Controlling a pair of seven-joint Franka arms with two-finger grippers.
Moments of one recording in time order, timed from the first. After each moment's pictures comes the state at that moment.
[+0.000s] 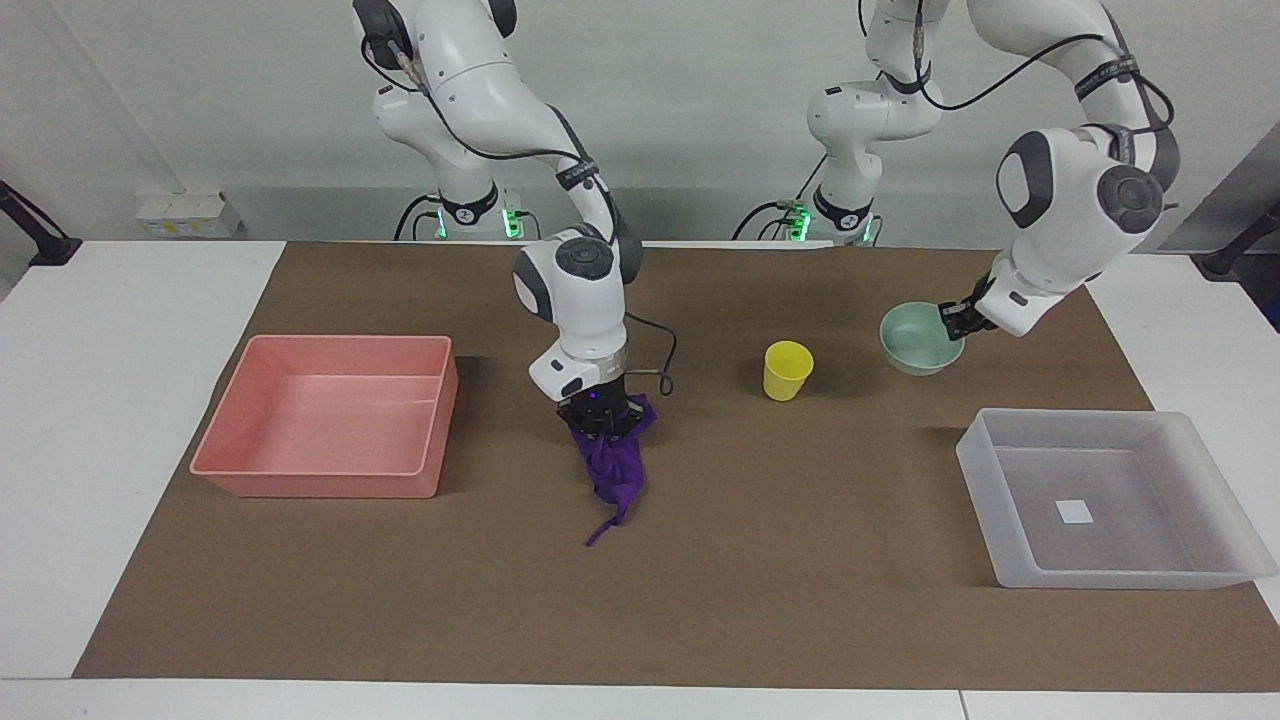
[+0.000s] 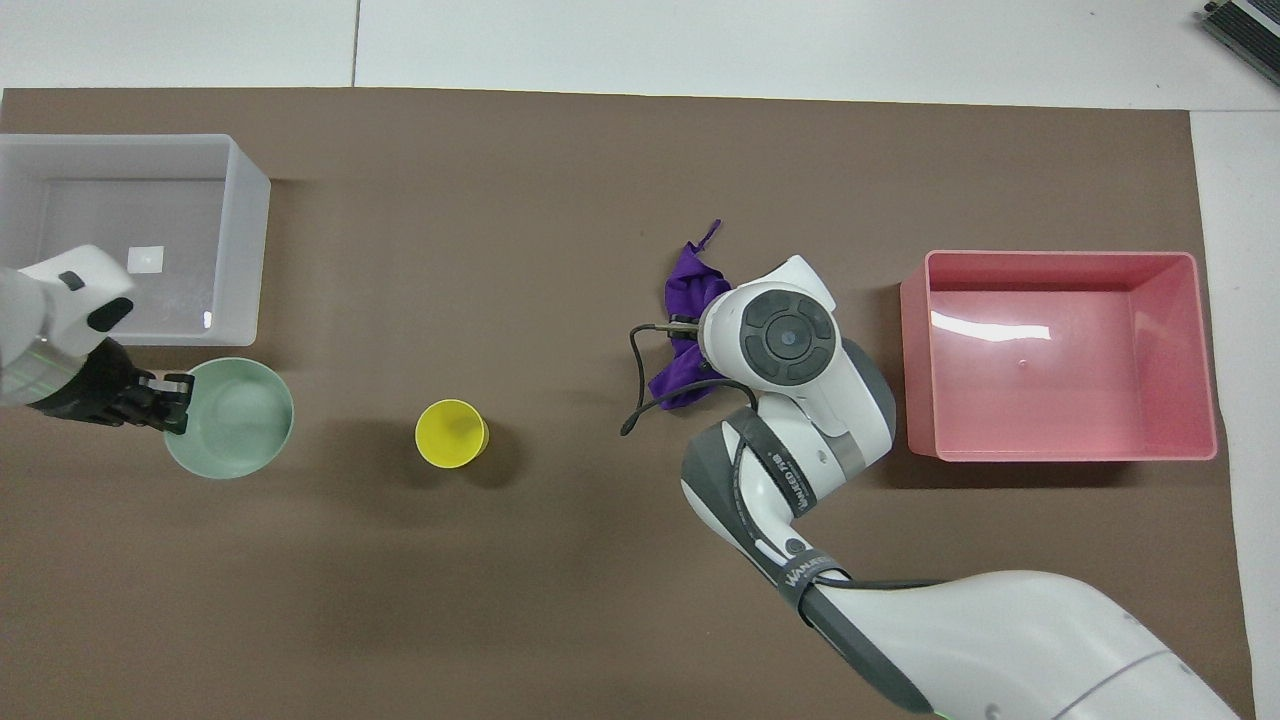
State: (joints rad) left arm 0.08 -0.01 -0.06 -1.91 -0.01 1.68 0.00; right arm 0.35 0.36 0.10 -1.88 -0.18 2.42 0.73
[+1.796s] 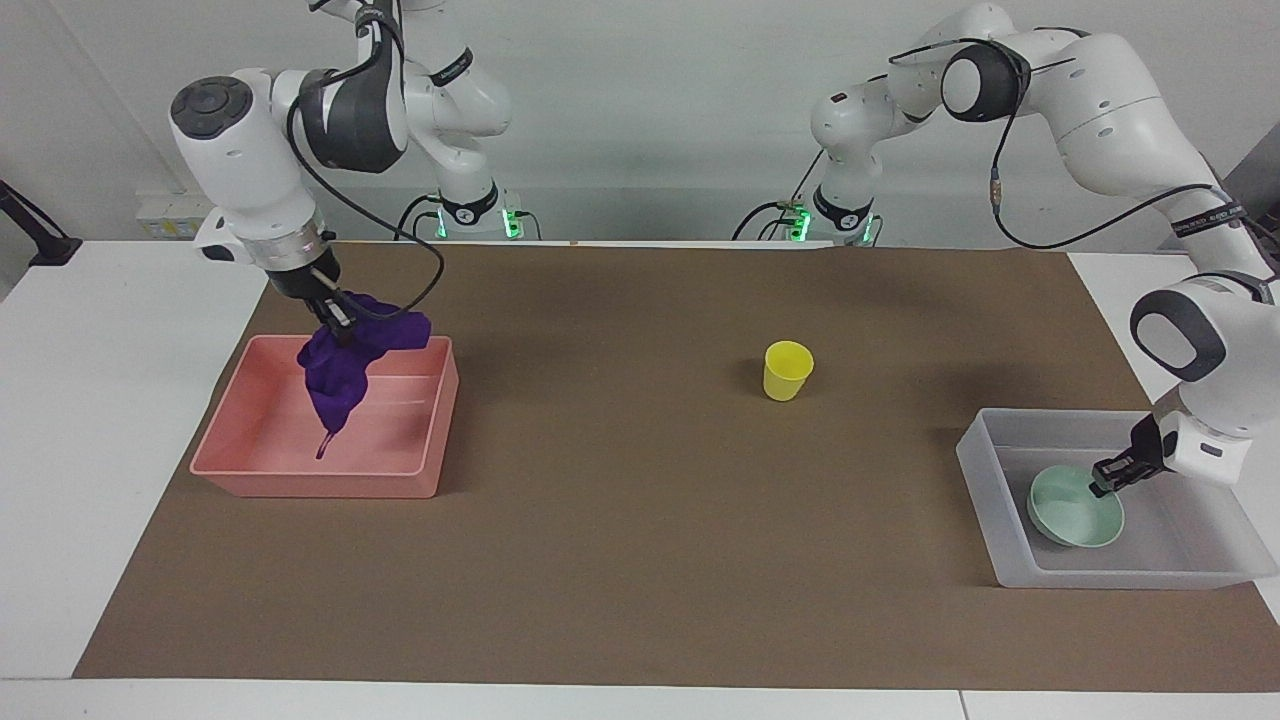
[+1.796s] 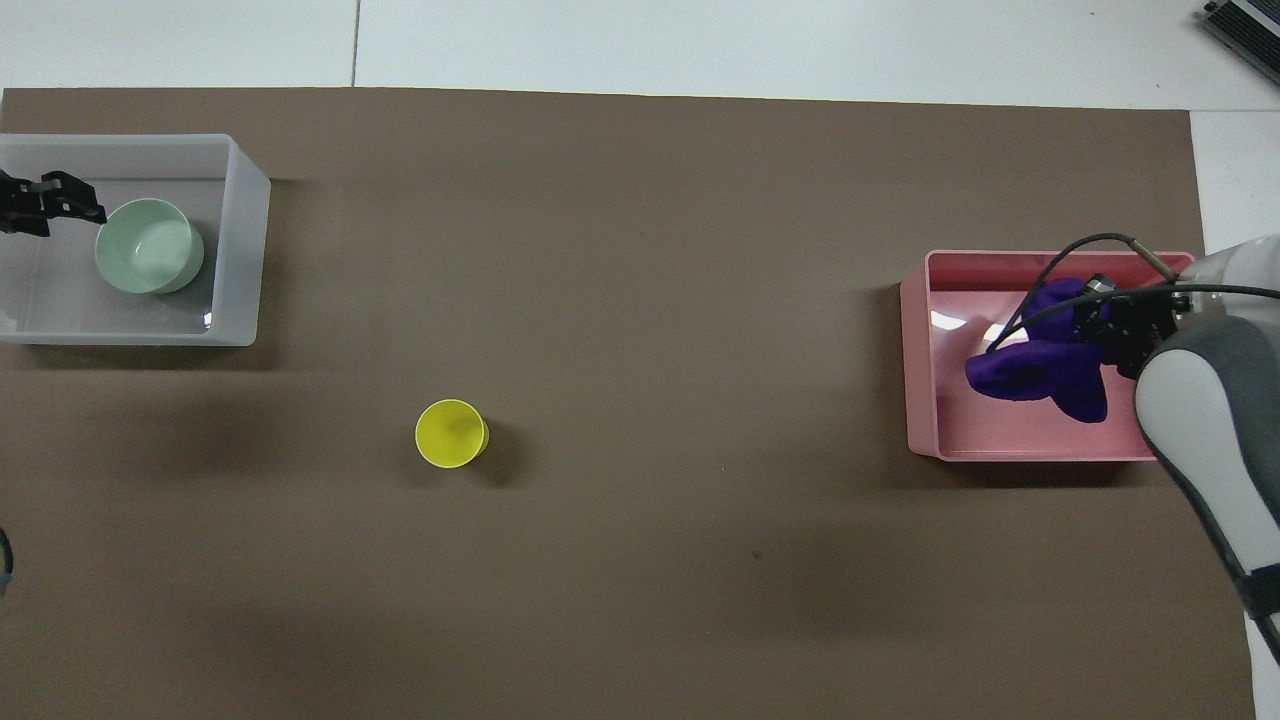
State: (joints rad) left arm 0.29 0.51 -0.08 -1.37 -0.01 2.05 0.07; right arm -0.21 0.06 0.09 -1.95 0.00 2.03 0.74
